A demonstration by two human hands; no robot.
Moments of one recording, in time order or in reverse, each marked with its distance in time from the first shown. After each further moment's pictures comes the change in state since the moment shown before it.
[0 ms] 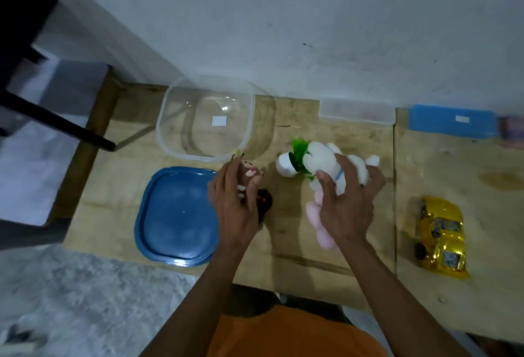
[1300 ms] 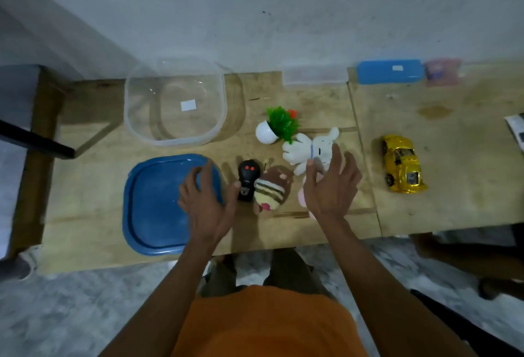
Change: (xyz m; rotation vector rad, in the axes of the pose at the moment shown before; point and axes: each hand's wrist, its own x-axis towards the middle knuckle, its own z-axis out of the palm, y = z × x) left_hand -0.024 -0.069 -0.054 0.182 -0.307 0.030; right_hand -0.081 0.015 0.024 -0.308 0.232 0.201
